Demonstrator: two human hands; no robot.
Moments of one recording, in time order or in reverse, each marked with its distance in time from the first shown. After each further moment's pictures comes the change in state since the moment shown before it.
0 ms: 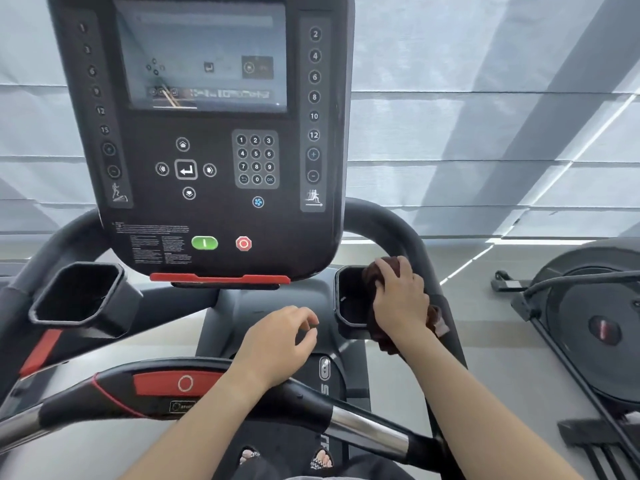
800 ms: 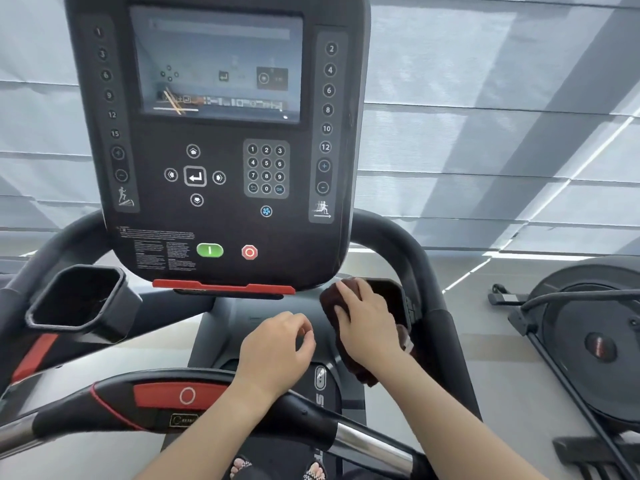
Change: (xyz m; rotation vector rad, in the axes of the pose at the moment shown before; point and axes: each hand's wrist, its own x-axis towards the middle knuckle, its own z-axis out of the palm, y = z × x) left_hand 0.004 -0.001 0.000 0.056 0.175 -0.092; right_hand -0.023 -0.040 0.015 0.036 -0.124 -0.252
